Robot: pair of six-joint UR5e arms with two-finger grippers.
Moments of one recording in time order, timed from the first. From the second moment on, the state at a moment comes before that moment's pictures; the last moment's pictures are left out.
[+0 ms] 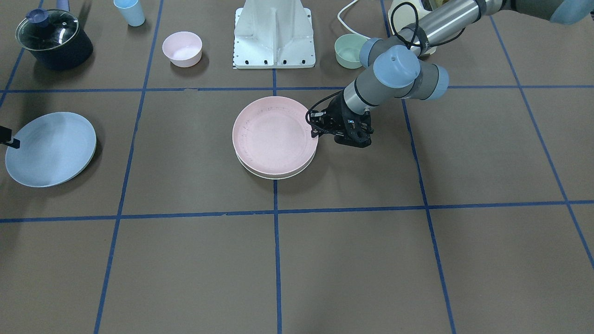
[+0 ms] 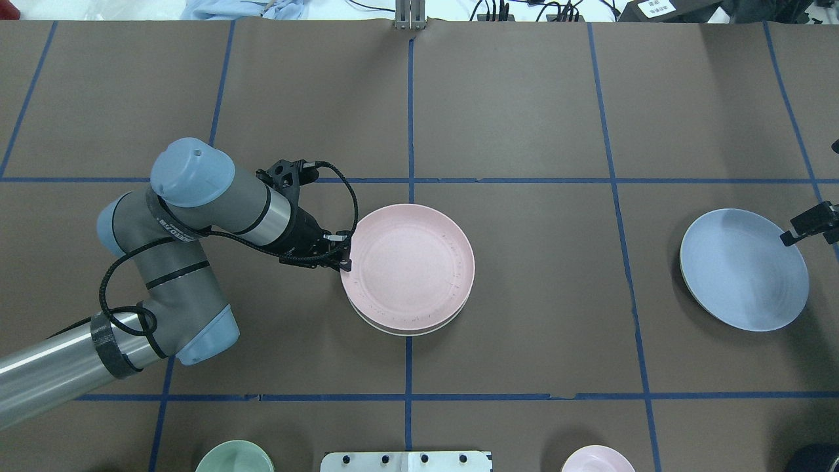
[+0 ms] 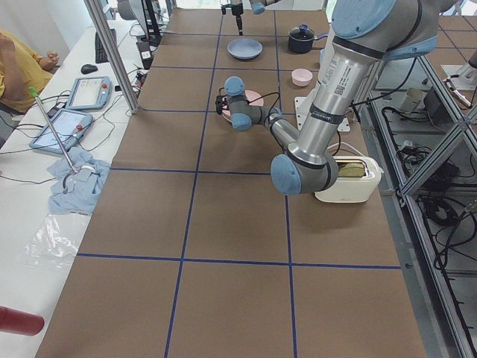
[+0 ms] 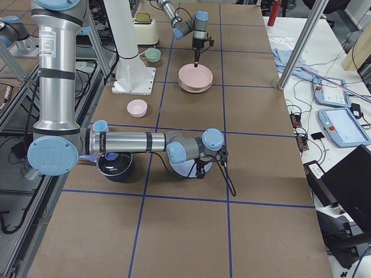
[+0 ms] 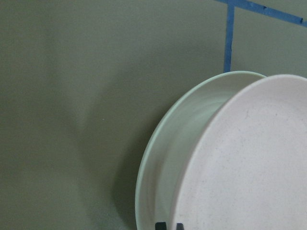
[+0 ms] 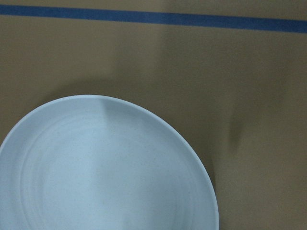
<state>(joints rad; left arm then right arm) -0.59 -2.08 -1.57 -2.23 -2.18 -1.39 1.22 -1.64 1.60 -1.31 2.48 0.29</state>
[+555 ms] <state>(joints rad) -0.60 -2.08 -1.60 -2.23 -2.18 -1.39 1.19 -1.63 1.57 -1.30 2.49 0.29</state>
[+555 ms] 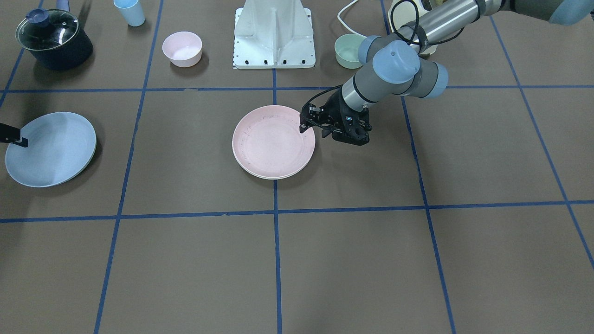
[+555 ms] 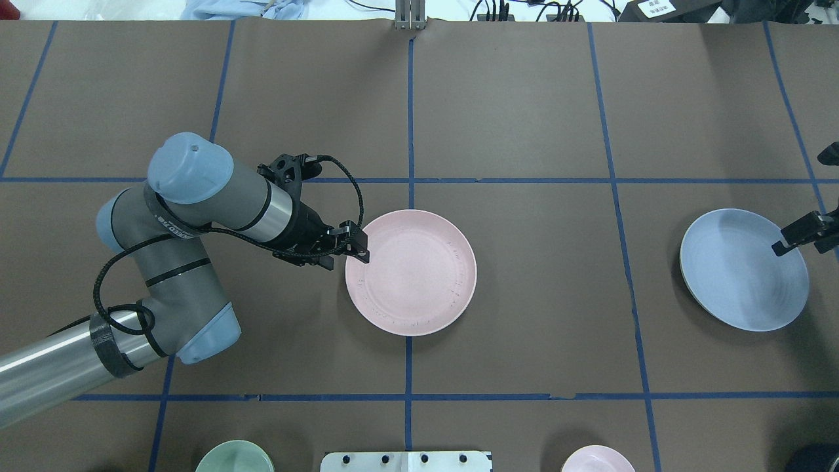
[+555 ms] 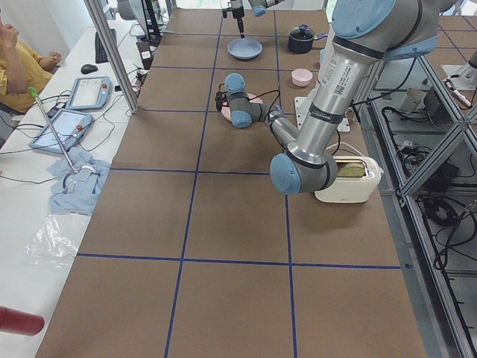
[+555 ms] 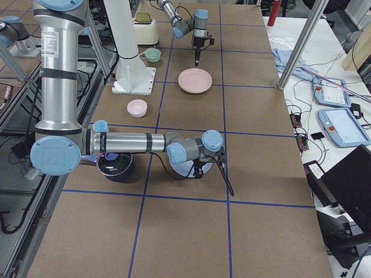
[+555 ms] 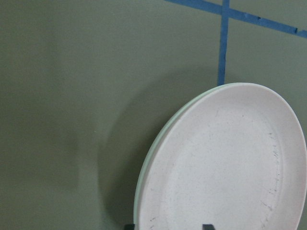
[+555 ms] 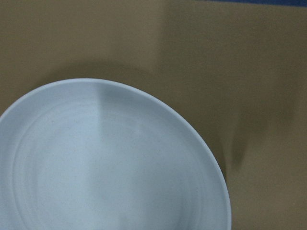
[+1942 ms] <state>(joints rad) -0.64 -2.07 -1.65 -2.23 -2.18 -1.39 1.17 -1.59 1.42 -1.17 2.48 0.31</state>
